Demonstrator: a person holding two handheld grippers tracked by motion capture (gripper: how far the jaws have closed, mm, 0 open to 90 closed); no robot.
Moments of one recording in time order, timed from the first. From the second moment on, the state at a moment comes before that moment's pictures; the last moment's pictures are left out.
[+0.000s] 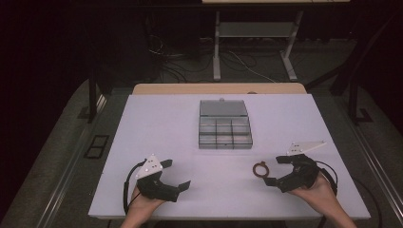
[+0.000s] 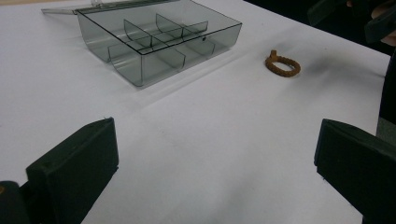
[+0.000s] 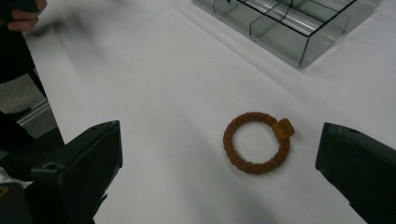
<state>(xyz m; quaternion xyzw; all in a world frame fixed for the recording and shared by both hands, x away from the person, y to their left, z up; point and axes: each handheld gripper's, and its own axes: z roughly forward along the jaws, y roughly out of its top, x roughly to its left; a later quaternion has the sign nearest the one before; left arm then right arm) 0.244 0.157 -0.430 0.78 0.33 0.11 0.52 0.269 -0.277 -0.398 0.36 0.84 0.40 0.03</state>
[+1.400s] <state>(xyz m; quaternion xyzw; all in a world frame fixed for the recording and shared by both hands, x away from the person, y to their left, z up) 0.244 0.156 -0.430 0.78 0.32 0.11 0.52 0.305 -0.233 -0.414 0.28 0.92 0.29 -0.01</state>
